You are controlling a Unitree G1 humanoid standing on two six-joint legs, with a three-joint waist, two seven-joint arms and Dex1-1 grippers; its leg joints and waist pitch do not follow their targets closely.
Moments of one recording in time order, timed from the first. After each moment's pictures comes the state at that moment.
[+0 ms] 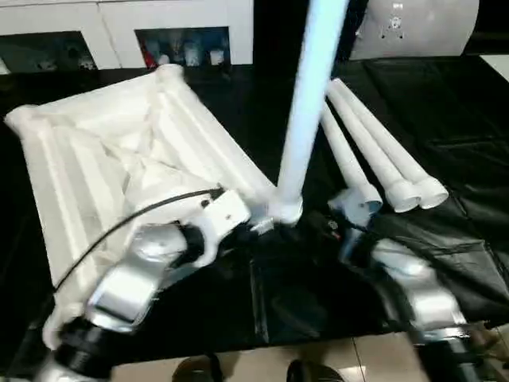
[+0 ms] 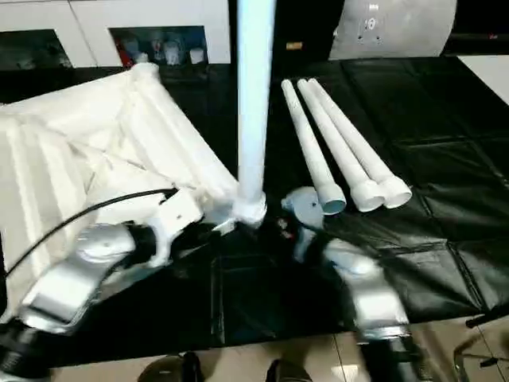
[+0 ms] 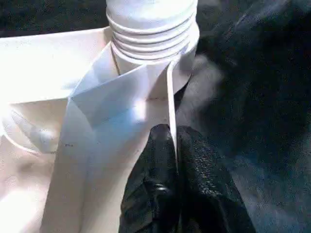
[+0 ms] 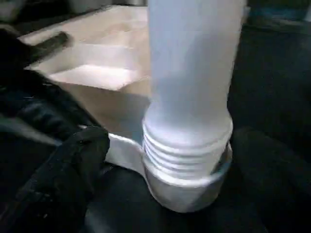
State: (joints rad) left arm -0.31 0.43 -0.30 -0.13 0.03 0.51 -0.87; right arm -0.23 -0.28 0.09 0.12 0.23 0.13 0.86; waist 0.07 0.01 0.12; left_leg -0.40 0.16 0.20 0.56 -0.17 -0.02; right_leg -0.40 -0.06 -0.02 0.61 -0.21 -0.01
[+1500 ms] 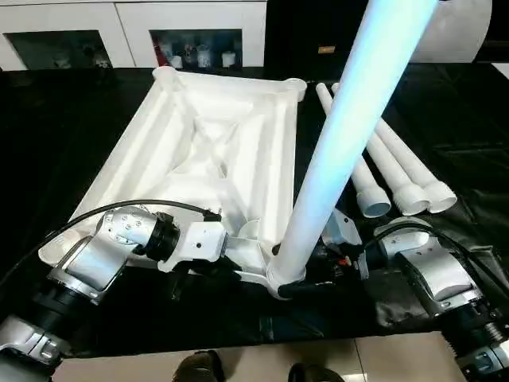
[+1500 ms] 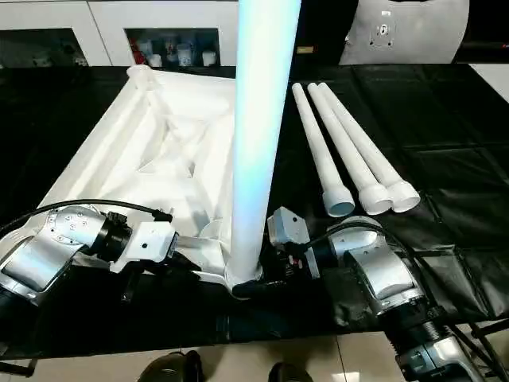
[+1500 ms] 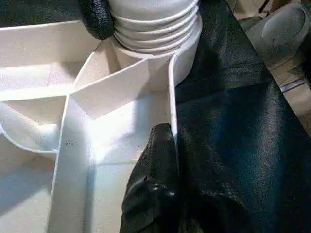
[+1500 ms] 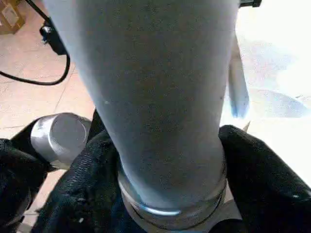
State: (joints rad) left arm -0.46 0.63 -0.42 0.17 -0.05 -0.02 -1.37; right arm -0.40 -0.47 0.31 0.22 0.24 0.12 1.40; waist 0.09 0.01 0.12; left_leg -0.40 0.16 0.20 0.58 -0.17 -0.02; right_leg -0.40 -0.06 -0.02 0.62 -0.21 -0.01
